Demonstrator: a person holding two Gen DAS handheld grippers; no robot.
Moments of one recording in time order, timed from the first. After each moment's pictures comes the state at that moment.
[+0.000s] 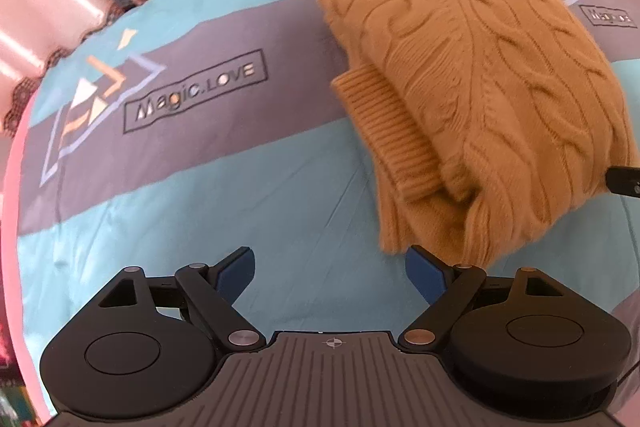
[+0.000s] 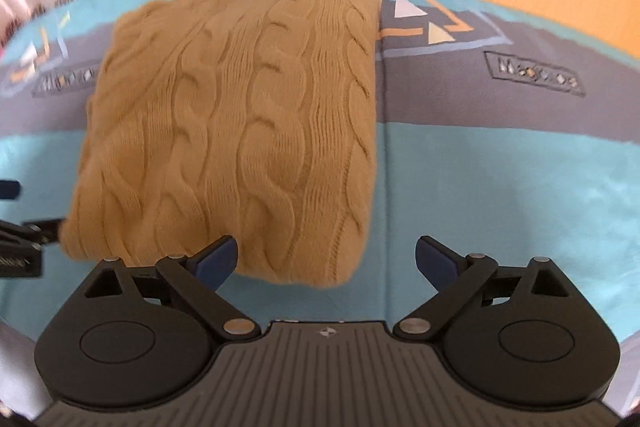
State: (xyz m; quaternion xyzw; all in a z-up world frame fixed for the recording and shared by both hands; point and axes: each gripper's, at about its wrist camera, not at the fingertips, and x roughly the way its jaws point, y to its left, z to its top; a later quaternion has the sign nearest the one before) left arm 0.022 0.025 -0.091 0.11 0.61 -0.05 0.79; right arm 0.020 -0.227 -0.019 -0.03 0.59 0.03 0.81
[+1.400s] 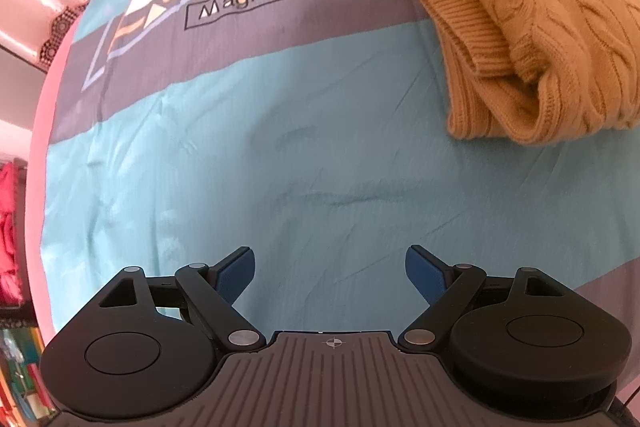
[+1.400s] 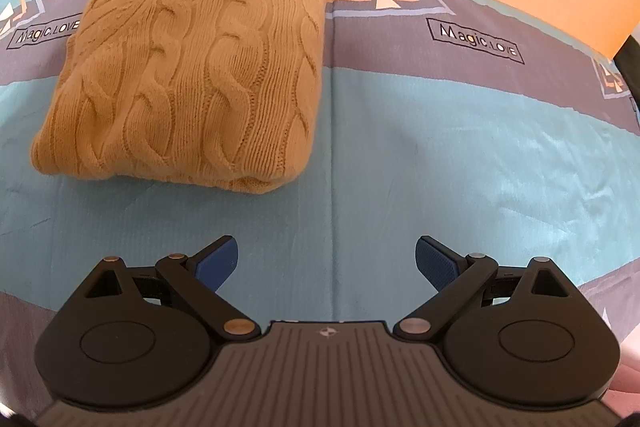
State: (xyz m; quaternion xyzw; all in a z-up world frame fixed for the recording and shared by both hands) left arm -0.026 0.064 -0.097 0.11 0.65 0.01 0.75; right arm -0.034 -0.240 -0.012 -0.07 0.59 -0.02 0.80
